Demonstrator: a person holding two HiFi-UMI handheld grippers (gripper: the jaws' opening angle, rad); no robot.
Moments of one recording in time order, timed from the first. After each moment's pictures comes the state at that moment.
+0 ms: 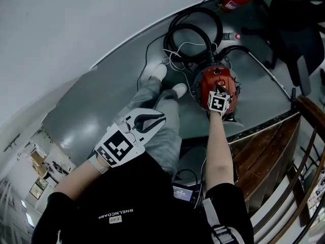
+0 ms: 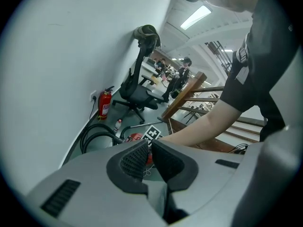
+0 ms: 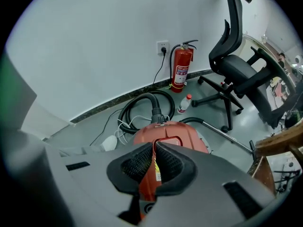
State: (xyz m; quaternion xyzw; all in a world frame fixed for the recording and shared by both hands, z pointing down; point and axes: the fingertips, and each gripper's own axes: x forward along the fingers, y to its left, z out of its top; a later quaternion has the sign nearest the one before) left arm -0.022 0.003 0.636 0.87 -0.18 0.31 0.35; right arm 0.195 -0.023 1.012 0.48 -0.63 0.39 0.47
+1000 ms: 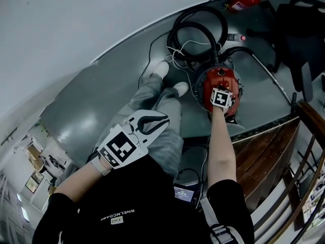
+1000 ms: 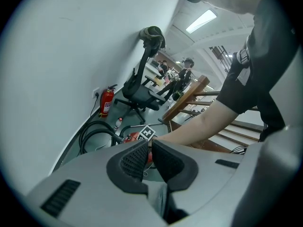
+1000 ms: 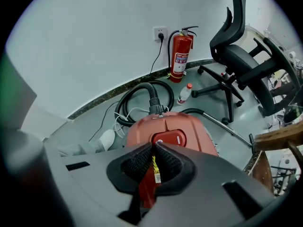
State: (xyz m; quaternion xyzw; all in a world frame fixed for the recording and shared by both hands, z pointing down) left arm -0.028 0.015 0.646 0.86 -0.19 0.29 0.37; right arm 0.197 -0.017 1.041 0.47 -0.59 0.42 0.50
